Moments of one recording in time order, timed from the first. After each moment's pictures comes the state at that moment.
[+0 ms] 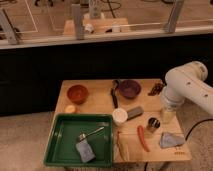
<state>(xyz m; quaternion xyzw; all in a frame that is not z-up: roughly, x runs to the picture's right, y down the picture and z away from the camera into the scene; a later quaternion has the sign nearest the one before) 0.285 0.105 0.684 -0.28 0.02 0.02 0.96</state>
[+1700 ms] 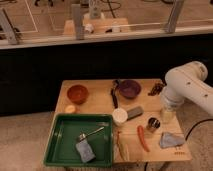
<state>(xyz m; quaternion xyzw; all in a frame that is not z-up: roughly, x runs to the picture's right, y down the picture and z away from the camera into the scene) 0.285 0.105 0.684 -0.28 0.02 0.02 0.96</state>
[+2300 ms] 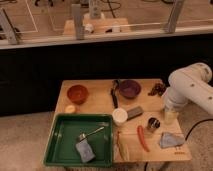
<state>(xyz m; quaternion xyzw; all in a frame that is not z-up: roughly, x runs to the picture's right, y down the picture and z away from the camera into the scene) 0.309 0.111 0.681 -0.27 0.04 0.06 0.96</state>
